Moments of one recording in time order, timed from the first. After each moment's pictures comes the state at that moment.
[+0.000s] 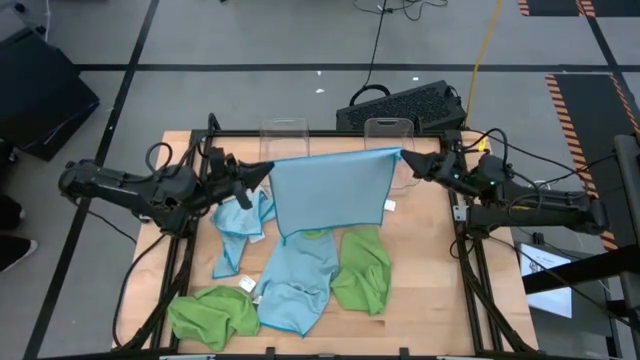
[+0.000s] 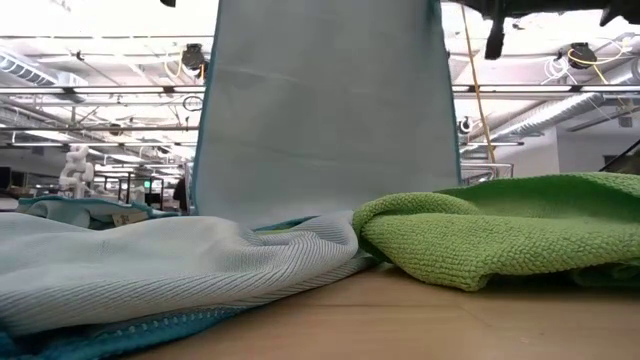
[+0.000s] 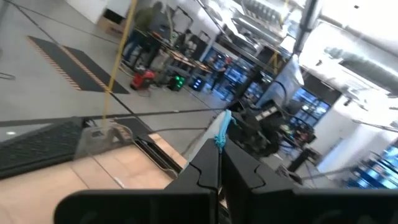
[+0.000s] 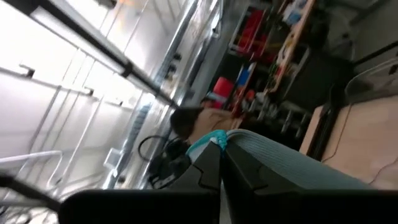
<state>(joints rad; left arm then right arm) -0.19 0.93 0.87 0.17 -0.64 -0.53 -0.20 0.62 0.49 0.38 0.20 1.19</state>
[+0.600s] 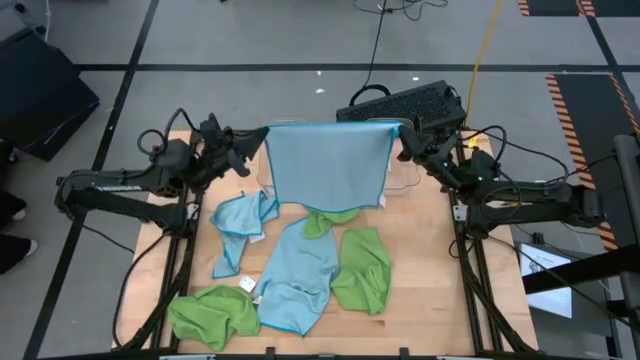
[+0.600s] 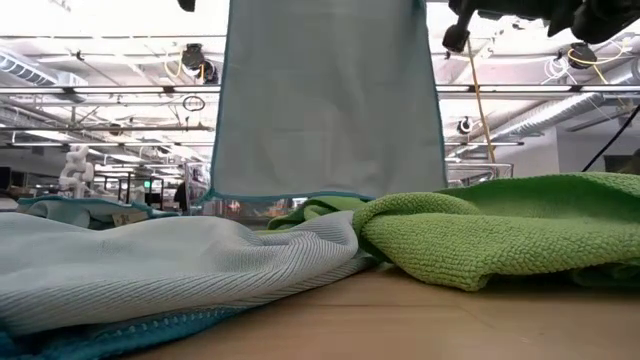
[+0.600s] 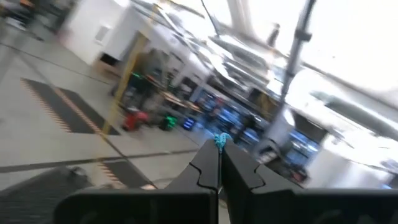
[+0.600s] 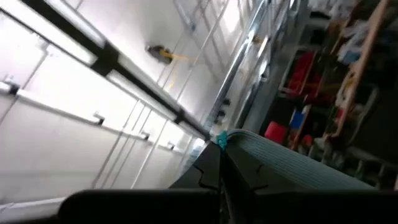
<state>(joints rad) 0.08 0.93 0.87 0.36 -0.39 -0.49 -0.27 0.89 0.49 0.94 0.22 1.24</state>
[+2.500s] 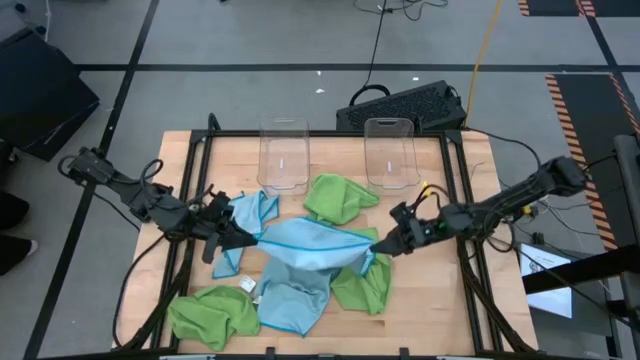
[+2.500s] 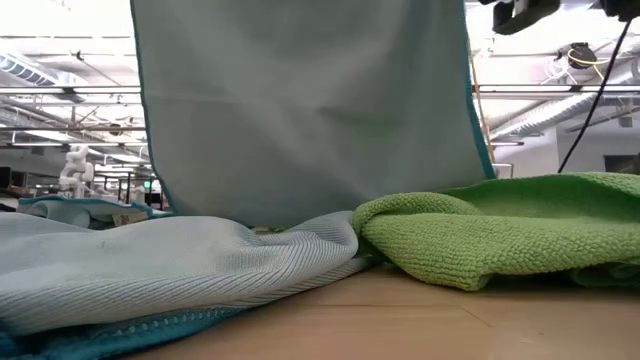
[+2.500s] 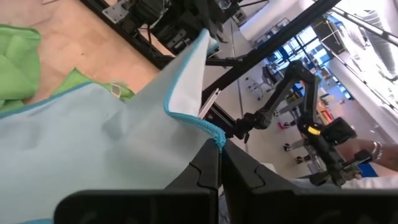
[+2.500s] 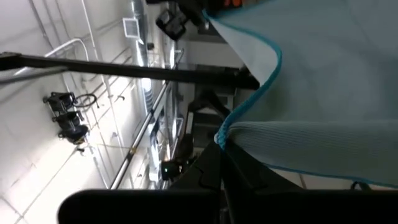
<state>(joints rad) -0.51 0.84 0.87 -0.28 -0.26 -0.94 0.38 1.07 0.49 0.69 0.05 1.50</state>
